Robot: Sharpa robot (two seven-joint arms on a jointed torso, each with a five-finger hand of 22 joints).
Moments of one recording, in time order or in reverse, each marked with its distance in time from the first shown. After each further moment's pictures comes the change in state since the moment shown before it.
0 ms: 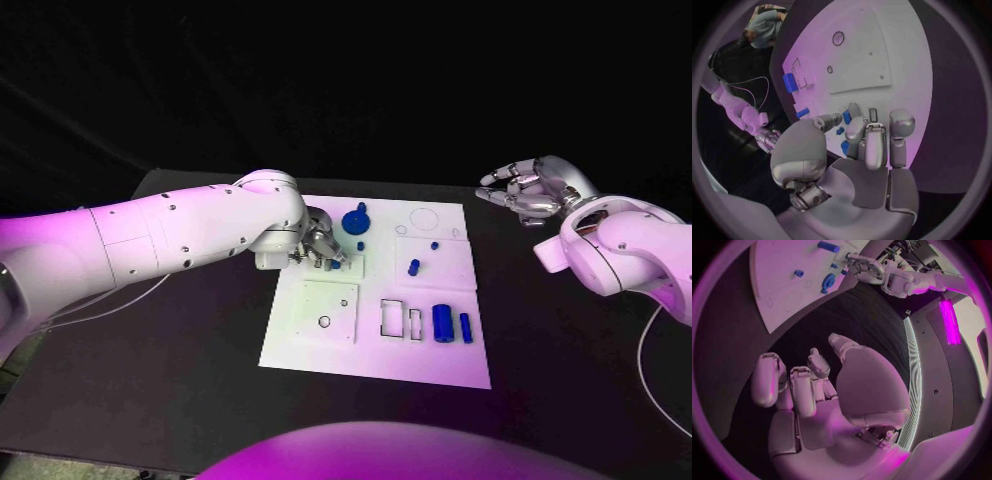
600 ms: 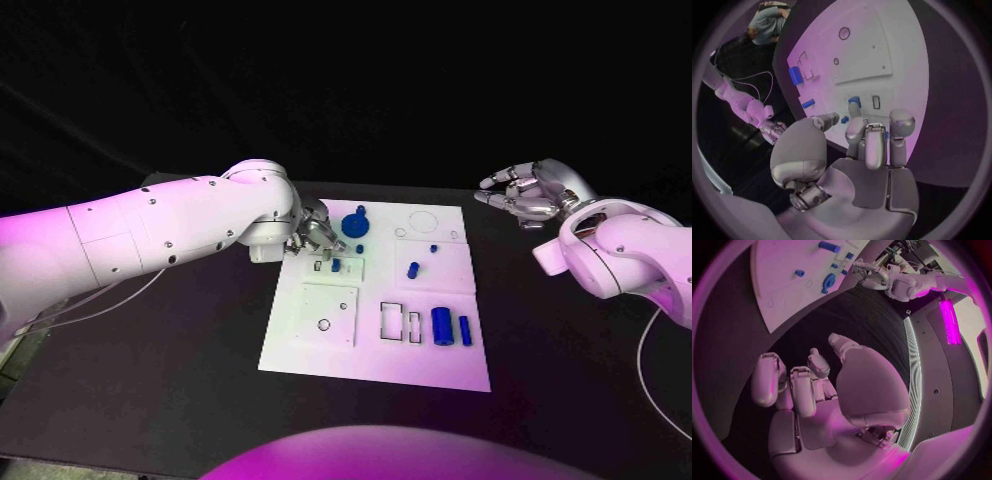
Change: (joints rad) left arm 0.006 -0.043 0.060 0.042 -0.005 -0.013 0.001; left_hand 0.007 -0.007 -0.070 0.016 0.000 -0.004 0.004 -0.006 -0.007 -0.012 0.000 -0.017 -0.036 -0.004 -0.003 0.000 0.000 0.000 0.000 0.000 -0.012 -0.017; right arm -0.001 -0.001 0.000 -0.002 0.000 0.000 0.000; right_hand 0.000 0.000 0.000 0.000 0.000 0.000 0.000 0.000 0.000 -0.007 0.000 0.000 -0.003 0.000 0.000 0.000 0.000 0.000 -0.004 0.004 0.000 0.000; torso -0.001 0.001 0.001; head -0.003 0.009
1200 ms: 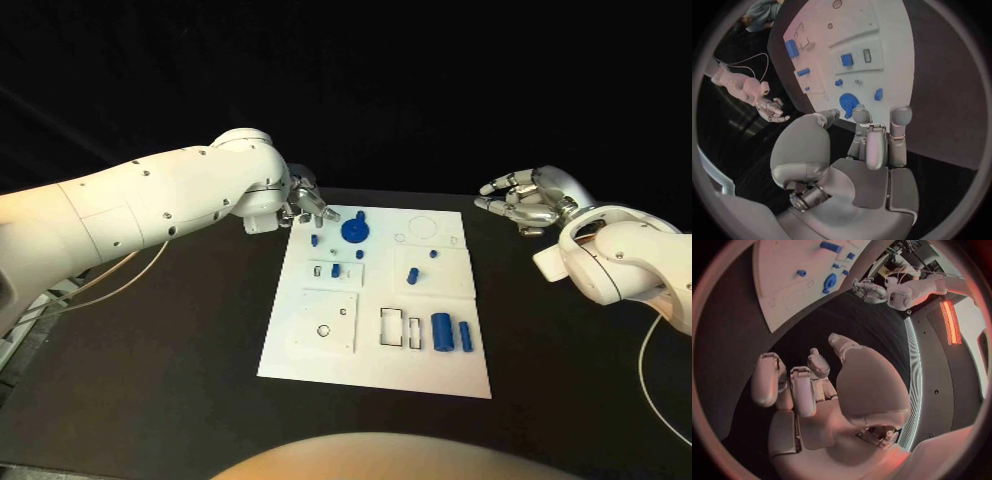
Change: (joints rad) left arm 0.061 0.038 0.029 -0.143 -0.009 -0.028 0.022; left_hand 0.100 0.000 -0.060 0.001 0.006 -0.132 0.072 -0.146 -0.105 -0.153 0.060 -0.160 -0.246 0.002 0.045 0.000 0.000 0.000 -0.057 0.036 -0.058 -0.097; right arm -0.002 -0.001 0.000 -0.003 0.000 0.000 0.000; right_hand 0.000 0.000 0.000 0.000 0.000 0.000 0.000 0.000 0.000 0.000 0.000 0.000 0.000 0.000 0.000 0.000 0.000 0.000 0.000 0.000 0.000 0.000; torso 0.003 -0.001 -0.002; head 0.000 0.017
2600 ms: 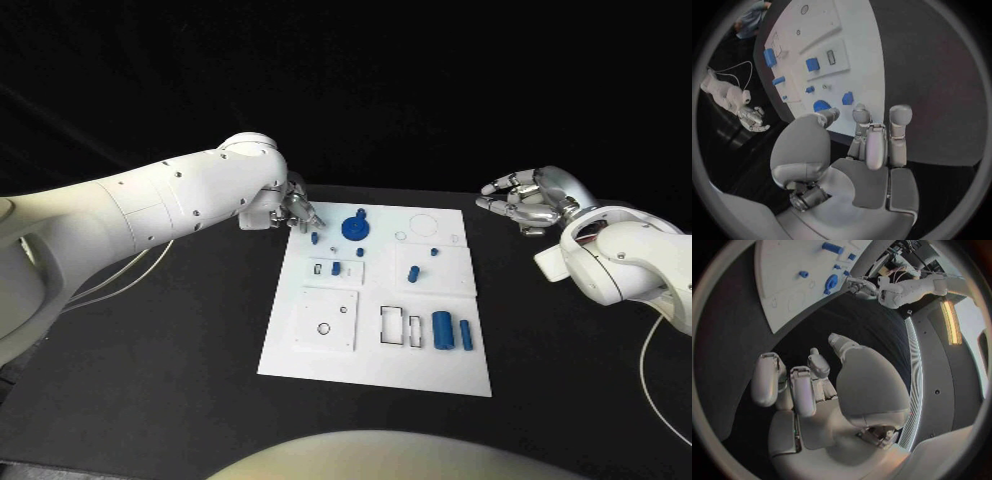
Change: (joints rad) left arm -0.009 0.097 -0.046 -0.225 -0.071 0.130 0.033; left_hand 0.017 -0.001 -0.022 0.000 0.000 0.015 0.000 0.000 -0.014 0.000 0.000 0.000 -0.004 0.000 0.000 0.000 0.000 0.000 0.000 0.000 0.000 -0.003; right arm -0.003 0.000 0.000 -0.001 0.000 0.000 0.000; right_hand 0.000 0.000 0.000 0.000 0.000 0.000 0.000 0.004 0.000 0.000 0.000 0.000 0.000 0.000 0.000 -0.006 0.000 0.000 0.000 0.000 -0.004 0.000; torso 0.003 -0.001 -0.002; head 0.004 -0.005
